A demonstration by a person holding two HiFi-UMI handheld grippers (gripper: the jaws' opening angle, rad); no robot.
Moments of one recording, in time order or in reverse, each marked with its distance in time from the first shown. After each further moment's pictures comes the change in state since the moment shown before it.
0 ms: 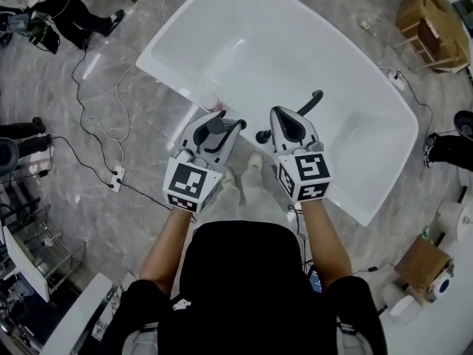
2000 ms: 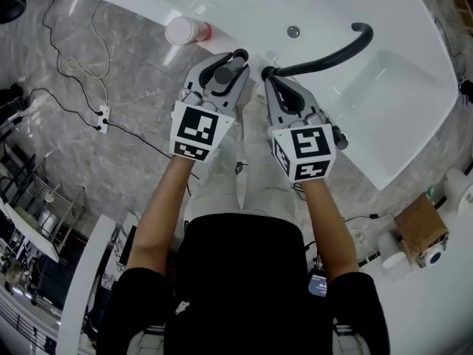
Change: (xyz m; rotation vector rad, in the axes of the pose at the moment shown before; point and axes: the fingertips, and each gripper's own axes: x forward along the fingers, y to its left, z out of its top) left arm 0.113 0.014 -0.229 -0.034 0.243 -0.032; right arm 0.075 -0.003 -0.228 0.113 0.299 0.070
